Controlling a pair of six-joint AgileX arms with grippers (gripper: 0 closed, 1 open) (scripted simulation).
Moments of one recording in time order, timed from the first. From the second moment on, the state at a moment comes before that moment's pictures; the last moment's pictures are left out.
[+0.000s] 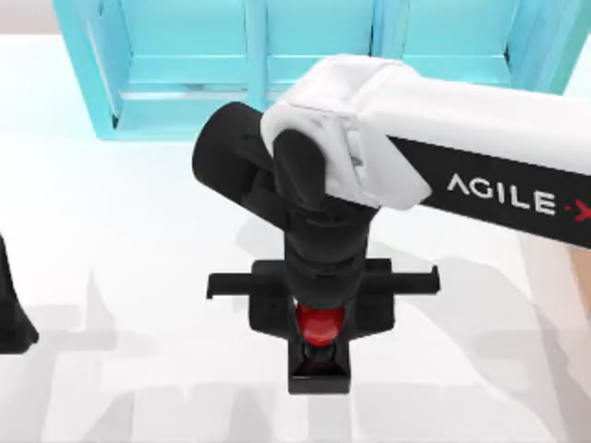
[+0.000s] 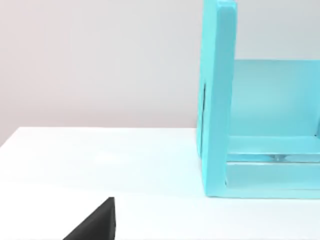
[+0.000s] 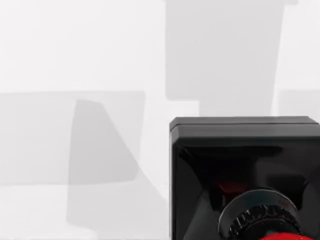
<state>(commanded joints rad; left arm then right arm) 0.00 0.00 0.00 0.00 0.00 0.00 0.92 2.02 1.69 -1.25 0.00 0.95</state>
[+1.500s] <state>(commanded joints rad) 0.00 0.00 0.00 0.00 0.00 0.00 0.23 1.89 1.58 -1.26 0.00 0.24</state>
